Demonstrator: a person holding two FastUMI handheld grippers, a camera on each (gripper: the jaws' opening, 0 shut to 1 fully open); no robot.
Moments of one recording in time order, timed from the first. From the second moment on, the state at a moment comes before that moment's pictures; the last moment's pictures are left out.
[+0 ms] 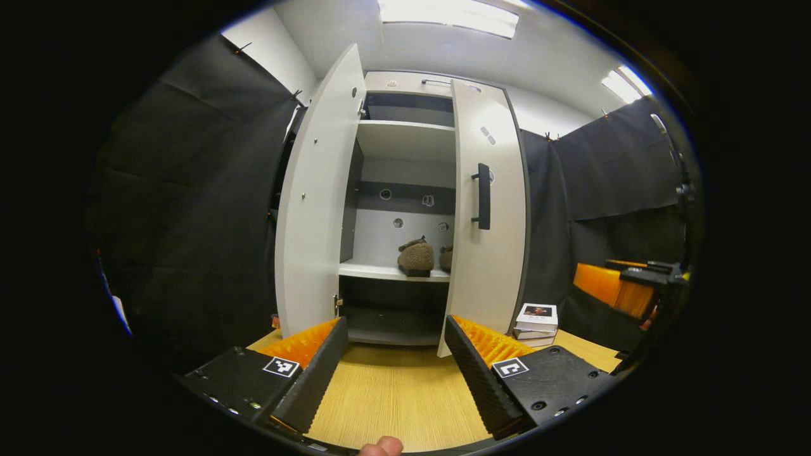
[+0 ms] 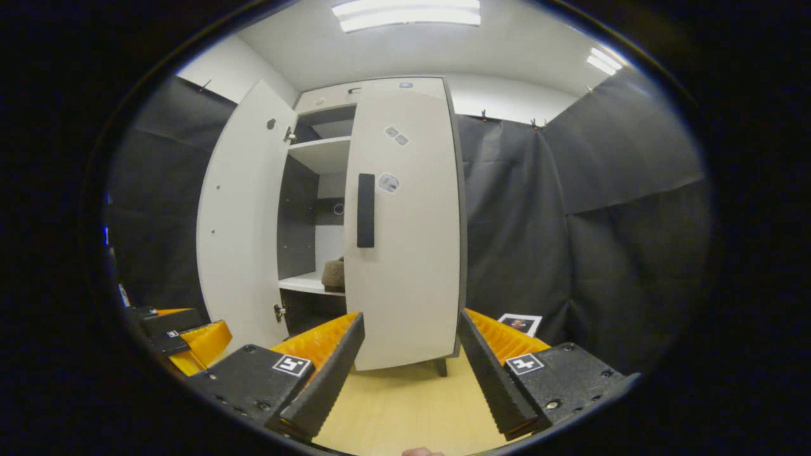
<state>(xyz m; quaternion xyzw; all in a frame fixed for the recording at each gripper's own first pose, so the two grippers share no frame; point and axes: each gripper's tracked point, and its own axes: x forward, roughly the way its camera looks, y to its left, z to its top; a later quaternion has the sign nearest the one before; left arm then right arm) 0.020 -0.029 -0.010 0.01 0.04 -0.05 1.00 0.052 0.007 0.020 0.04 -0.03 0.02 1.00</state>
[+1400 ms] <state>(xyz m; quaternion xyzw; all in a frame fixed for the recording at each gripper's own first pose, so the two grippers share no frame) 0.038 0.067 0.120 -0.03 -0.06 0.07 1.00 0.050 -0.009 -0.052 0.03 0.00 0.00 1.00</state>
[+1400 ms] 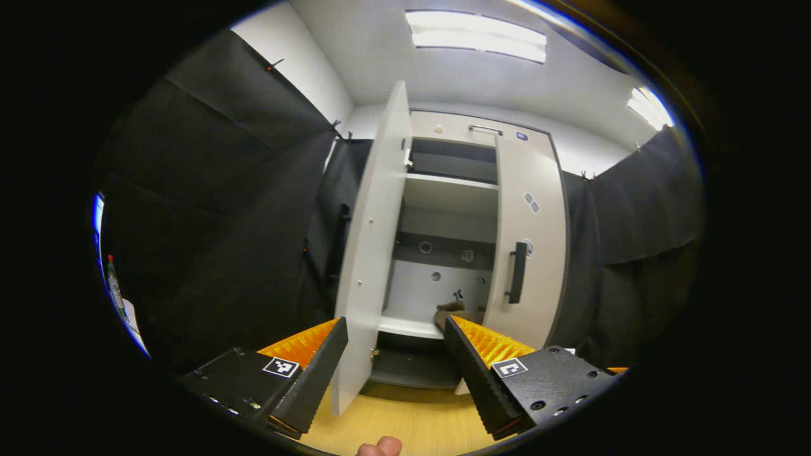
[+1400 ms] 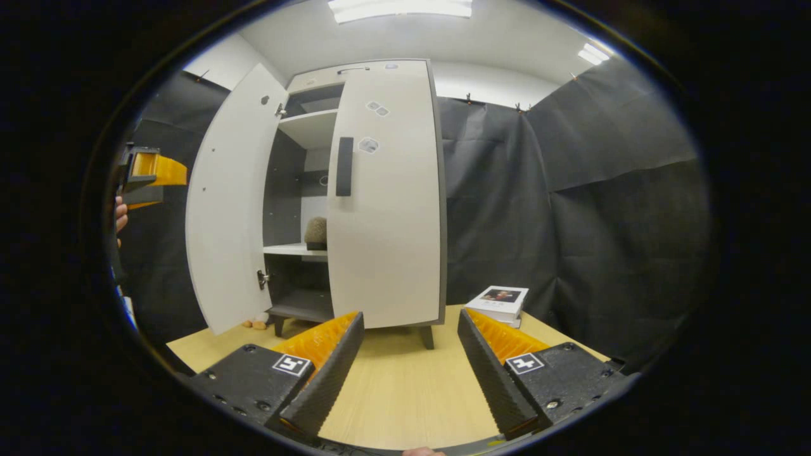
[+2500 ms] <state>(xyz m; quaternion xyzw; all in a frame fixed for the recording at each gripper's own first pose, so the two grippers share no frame) 0.162 0.203 0.144 -0.06 -0.04 0.10 0.99 0.061 -0.012 -0.027 0.02 -0.01 -0.02 1.00</state>
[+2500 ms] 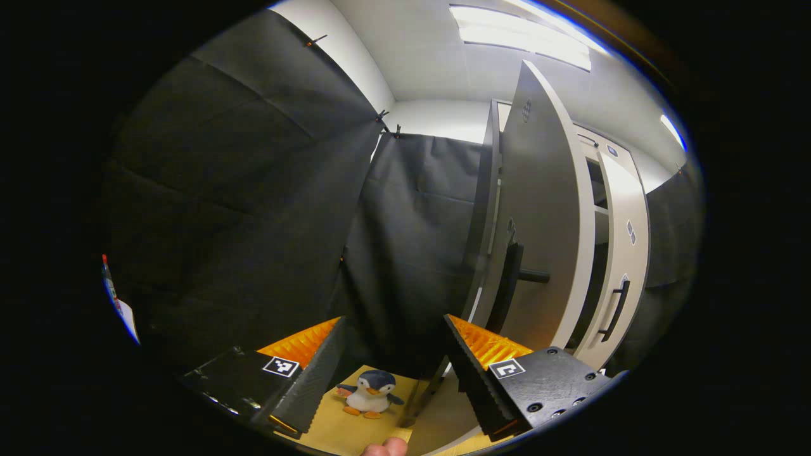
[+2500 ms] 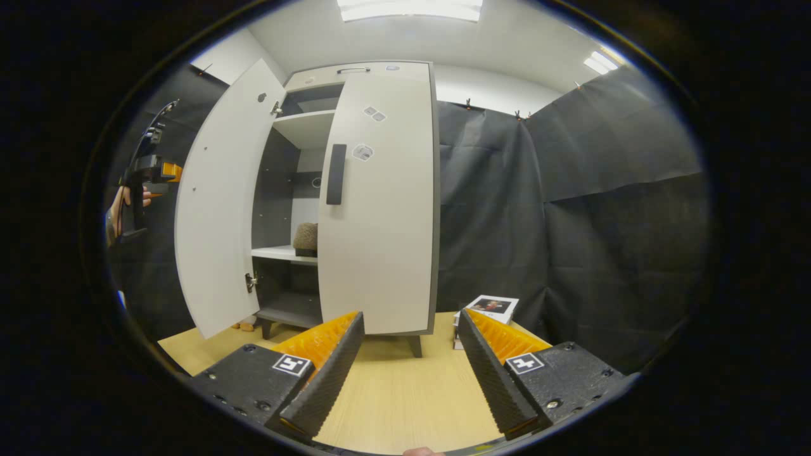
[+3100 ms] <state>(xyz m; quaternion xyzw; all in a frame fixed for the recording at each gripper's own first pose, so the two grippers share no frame) 0.167 0.121 0.135 -0.10 -0.03 0.02 0.99 0.066 -0.015 -0.024 0.01 -0.01 -0.02 1.00</state>
